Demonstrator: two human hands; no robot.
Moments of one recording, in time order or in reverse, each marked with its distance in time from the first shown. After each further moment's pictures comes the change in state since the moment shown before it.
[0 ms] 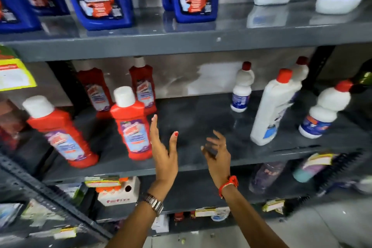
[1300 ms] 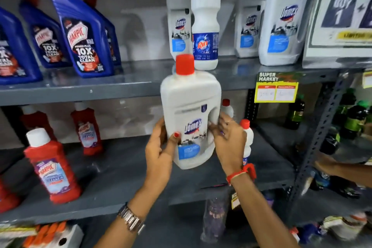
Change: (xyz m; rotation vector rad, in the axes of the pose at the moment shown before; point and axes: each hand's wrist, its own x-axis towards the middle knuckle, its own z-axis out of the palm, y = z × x) left_hand -0.034 0.156 0.213 -0.286 -0.181 0.164; right_hand 0.099 -0.126 -0.258 -0.124 0.191 -0.487
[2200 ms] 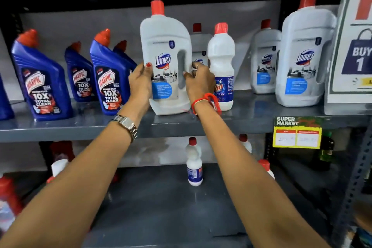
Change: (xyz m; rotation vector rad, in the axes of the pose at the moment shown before) left_hand 0.239 0.074 -0.022 0.024 0.279 -0.025; right_hand 0.177 -0.132 0.103 -0.031 -0.023 -0.058
